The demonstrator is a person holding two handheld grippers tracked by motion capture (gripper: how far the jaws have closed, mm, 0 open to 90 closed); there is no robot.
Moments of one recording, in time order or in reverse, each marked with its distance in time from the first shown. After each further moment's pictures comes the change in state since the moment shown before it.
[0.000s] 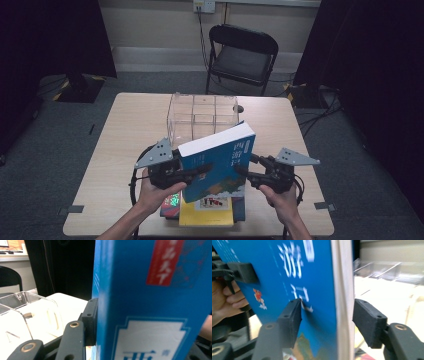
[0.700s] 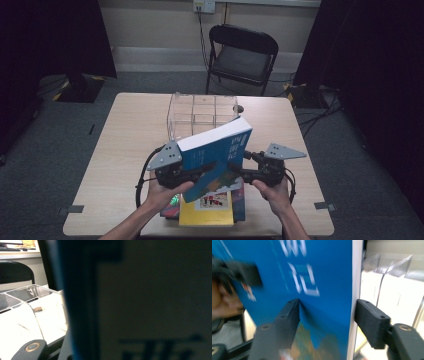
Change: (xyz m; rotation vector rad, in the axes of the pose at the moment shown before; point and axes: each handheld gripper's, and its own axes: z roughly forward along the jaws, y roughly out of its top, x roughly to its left) left arm 0.009 -0.012 0.015 0.027 0.081 -0.005; right arm -0.009 0.003 0.022 0.013 -0.004 -0.052
